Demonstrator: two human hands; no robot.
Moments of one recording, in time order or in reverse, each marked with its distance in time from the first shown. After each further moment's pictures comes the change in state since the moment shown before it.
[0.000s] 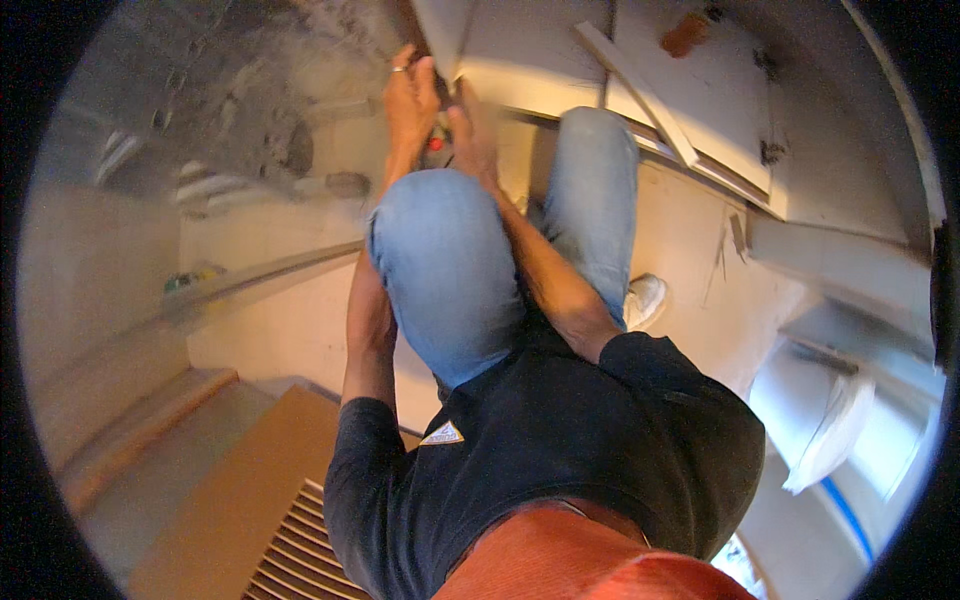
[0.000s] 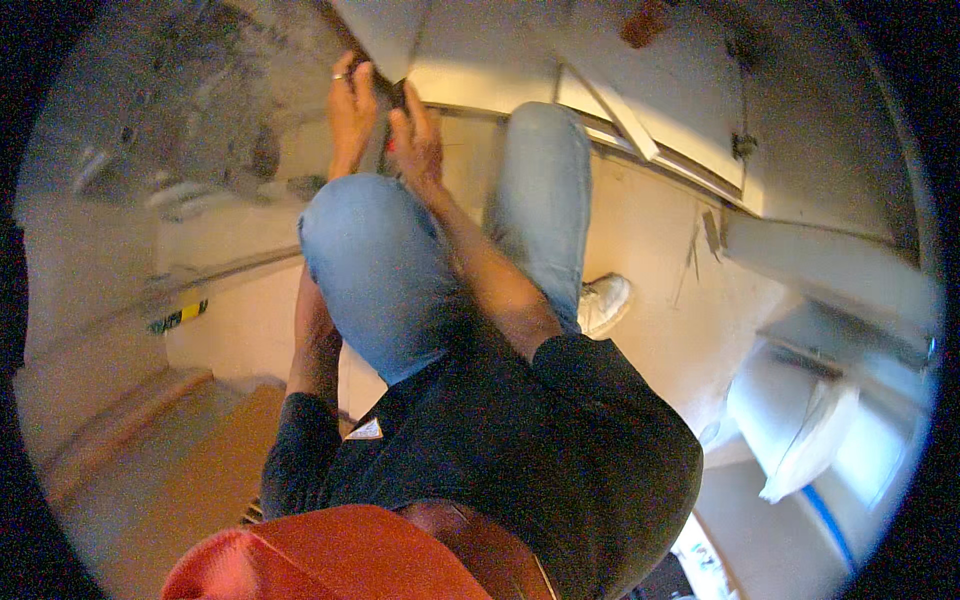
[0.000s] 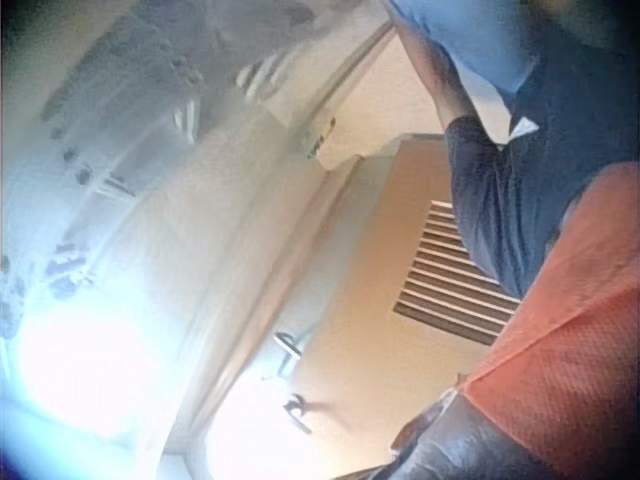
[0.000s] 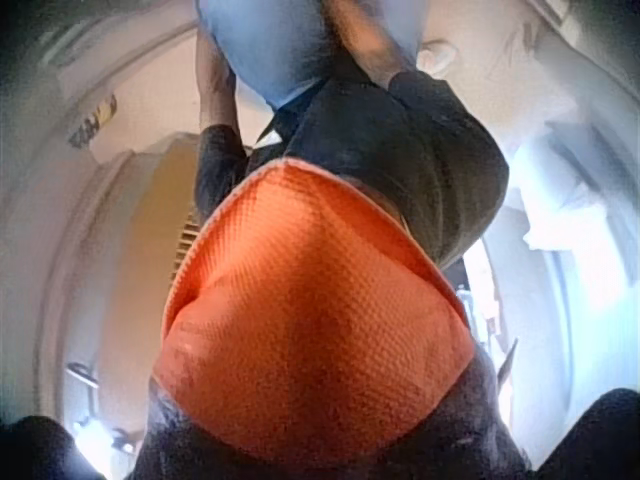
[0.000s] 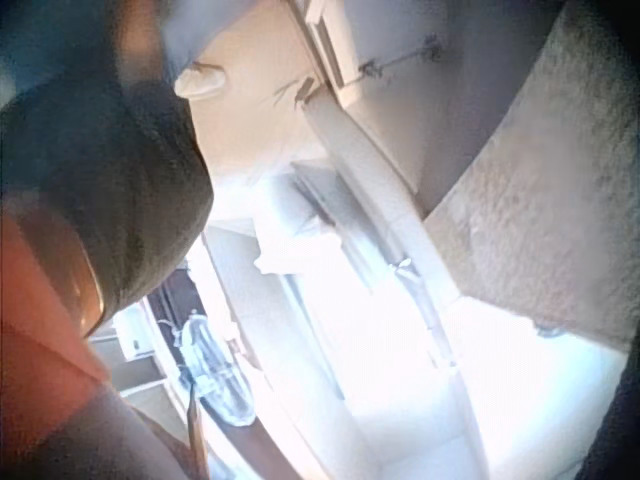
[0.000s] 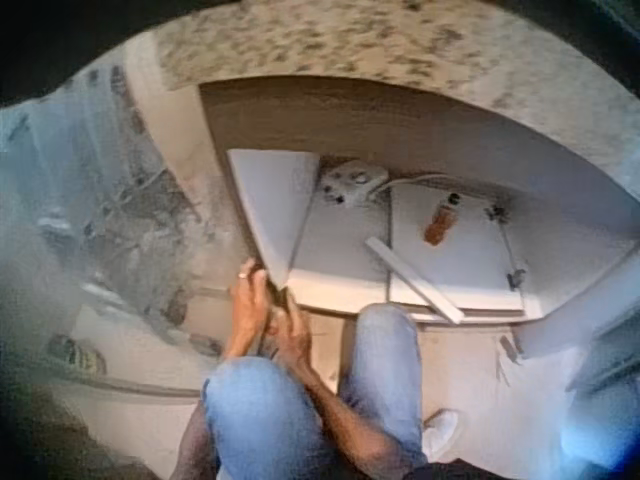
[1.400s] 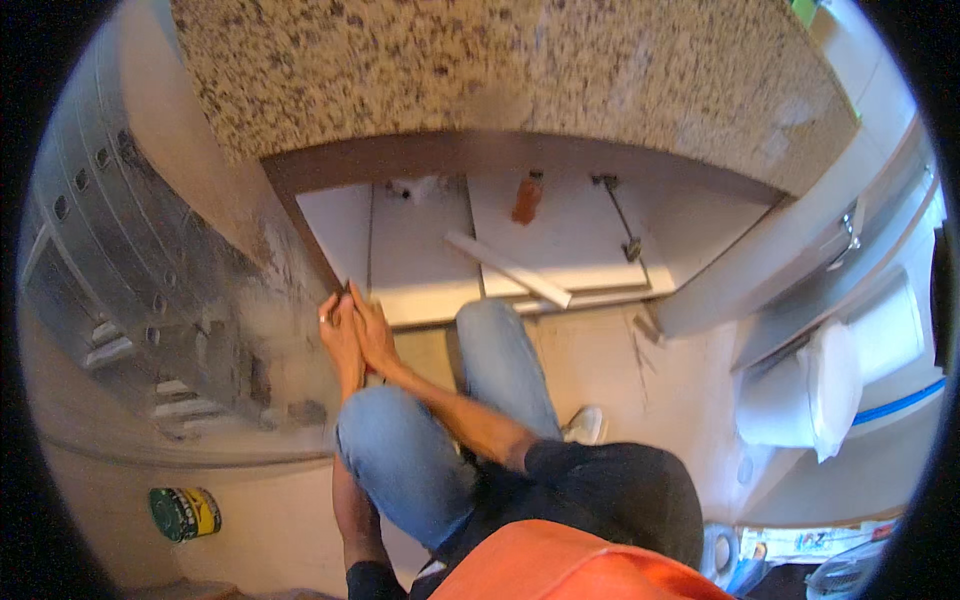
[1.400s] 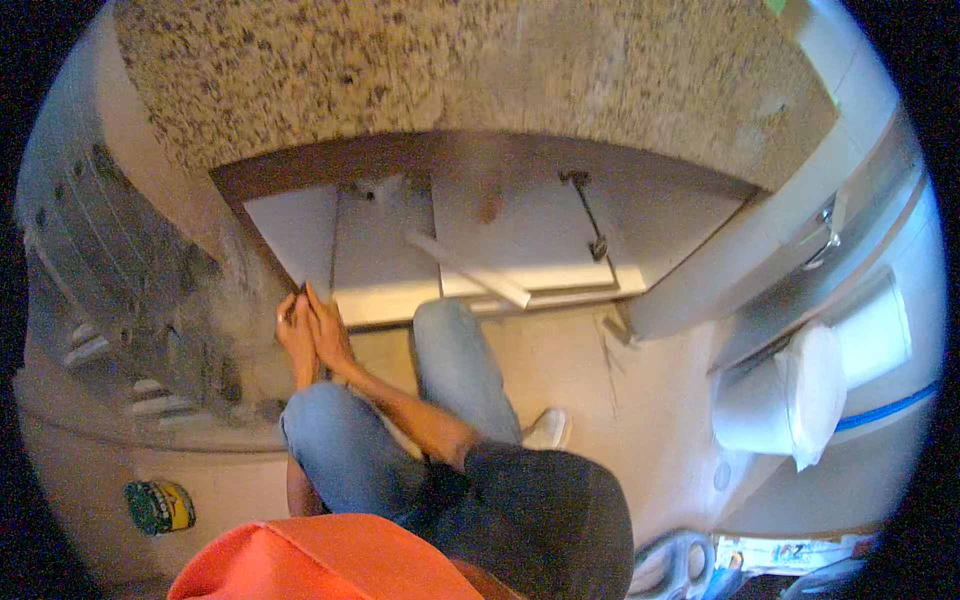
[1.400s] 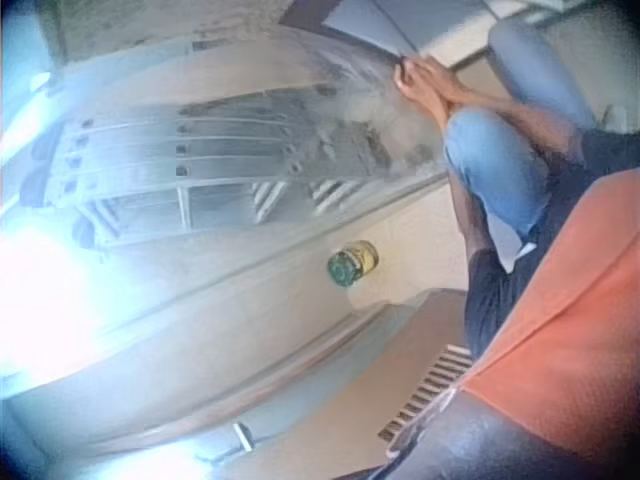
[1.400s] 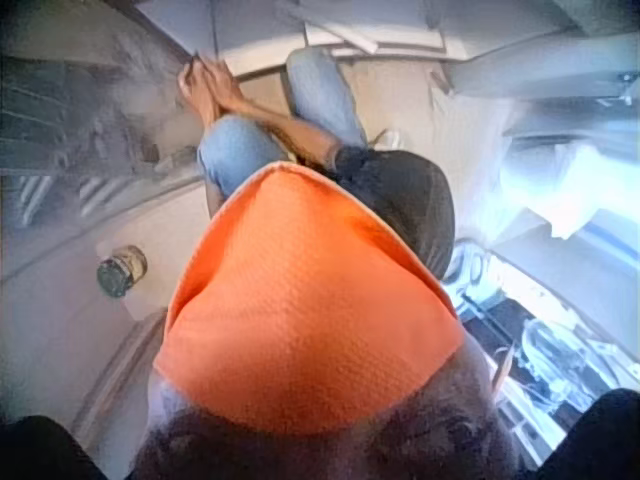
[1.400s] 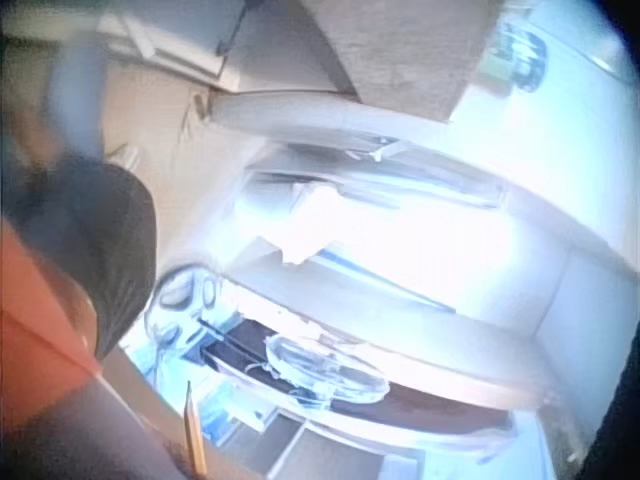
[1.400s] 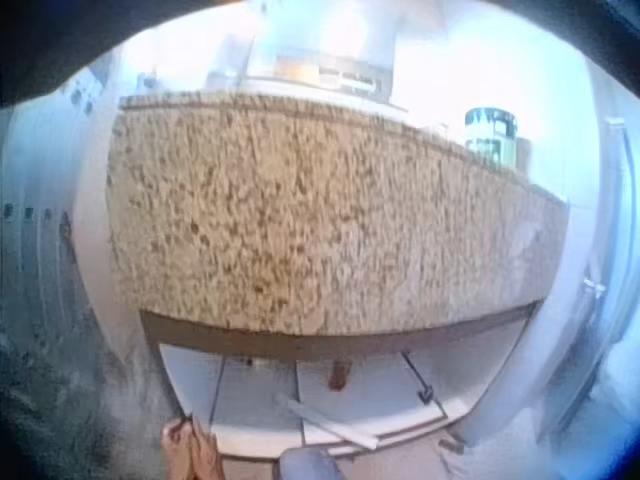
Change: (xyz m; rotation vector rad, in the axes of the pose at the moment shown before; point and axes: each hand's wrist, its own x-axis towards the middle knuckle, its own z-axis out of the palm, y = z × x) left_hand -0.004 0.007 0.005 -0.570 0.013 -0.408; right_hand 0.046 -0.025 0.027 -0.126 -0.049 -0.074
